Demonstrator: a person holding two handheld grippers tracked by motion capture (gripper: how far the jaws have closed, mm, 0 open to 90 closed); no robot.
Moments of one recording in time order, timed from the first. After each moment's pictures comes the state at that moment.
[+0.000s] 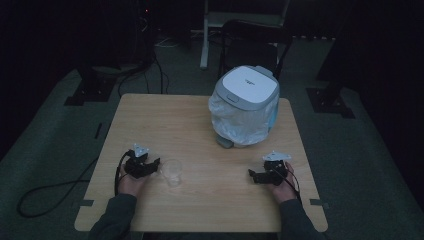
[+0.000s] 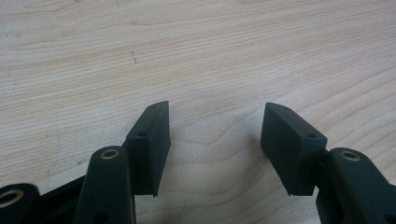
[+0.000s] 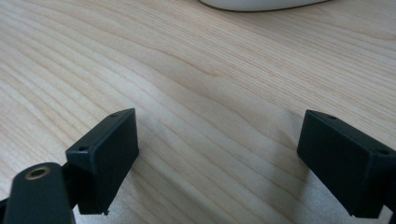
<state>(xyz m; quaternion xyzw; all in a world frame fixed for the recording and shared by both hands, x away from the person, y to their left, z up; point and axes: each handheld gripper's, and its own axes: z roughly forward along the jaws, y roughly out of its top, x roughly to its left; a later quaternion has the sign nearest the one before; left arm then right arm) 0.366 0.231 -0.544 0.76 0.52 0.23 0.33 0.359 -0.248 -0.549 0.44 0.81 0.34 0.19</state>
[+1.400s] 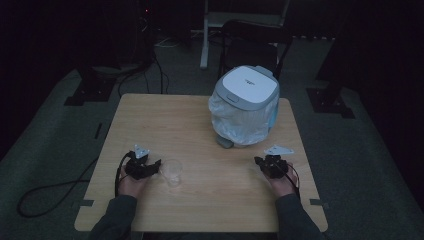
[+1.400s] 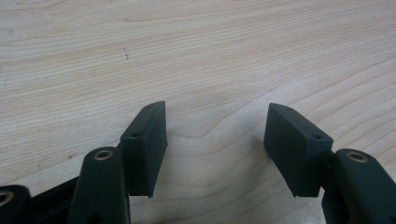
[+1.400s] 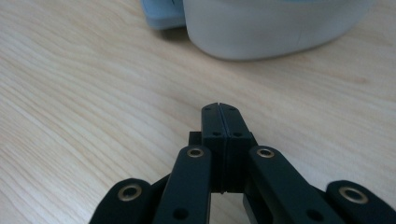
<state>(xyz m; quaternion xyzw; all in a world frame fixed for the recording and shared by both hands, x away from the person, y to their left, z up) 0.362 0.229 -0.544 0.76 0.51 0.23 0.33 0.360 -0.242 -0.516 0.44 0.79 0.37 0.19</state>
